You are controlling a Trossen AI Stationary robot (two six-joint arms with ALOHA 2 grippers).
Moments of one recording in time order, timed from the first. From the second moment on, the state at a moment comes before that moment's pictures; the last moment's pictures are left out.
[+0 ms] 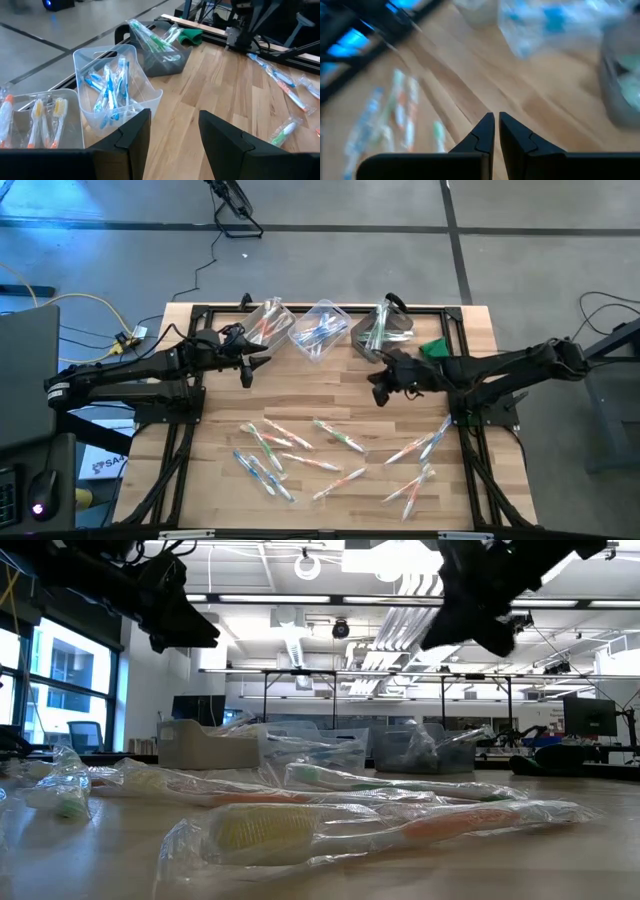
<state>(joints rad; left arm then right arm) 0.34 0.69 0.46 -0.05 -0.02 -0.14 0.05 1.12 0.74 -0.25 0.31 0.74</state>
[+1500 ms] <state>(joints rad) 0.34 0.69 0.46 -0.06 0.00 -0.12 0.42 1.12 0.74 -0.84 -0.06 2.03</state>
